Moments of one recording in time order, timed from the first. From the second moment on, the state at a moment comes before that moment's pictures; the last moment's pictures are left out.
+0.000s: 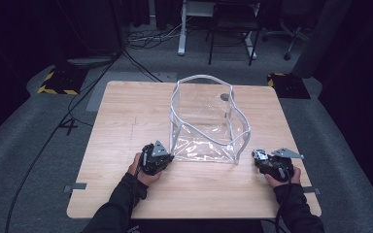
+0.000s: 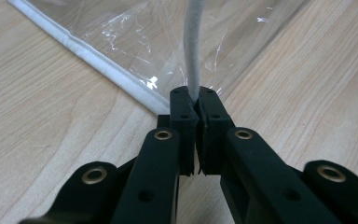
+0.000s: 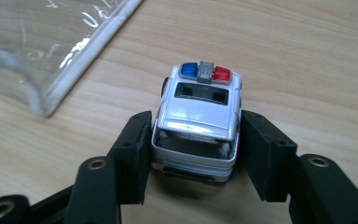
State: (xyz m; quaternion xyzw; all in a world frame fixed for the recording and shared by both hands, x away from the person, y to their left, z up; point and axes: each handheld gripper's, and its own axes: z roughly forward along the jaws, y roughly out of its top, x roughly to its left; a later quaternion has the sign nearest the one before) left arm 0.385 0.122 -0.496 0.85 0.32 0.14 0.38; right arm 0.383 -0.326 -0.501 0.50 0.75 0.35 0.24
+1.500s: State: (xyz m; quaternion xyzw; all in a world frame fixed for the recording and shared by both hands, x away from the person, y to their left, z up) left arm 0.346 0.194 -0.502 0.85 0.37 0.15 0.35; right arm 0.437 -0.346 -0.502 0.50 0.76 0.35 0.23
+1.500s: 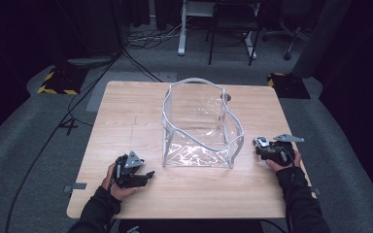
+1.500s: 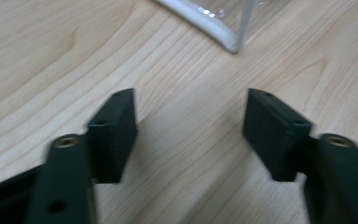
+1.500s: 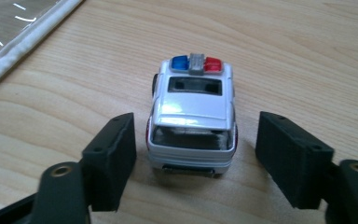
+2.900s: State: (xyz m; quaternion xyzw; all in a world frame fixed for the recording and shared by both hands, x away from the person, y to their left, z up) left arm 0.339 0.207 -0.503 0.86 0.36 0.13 0.34; right arm 0.436 -0.352 -0.498 0.47 0.75 0.39 0.23
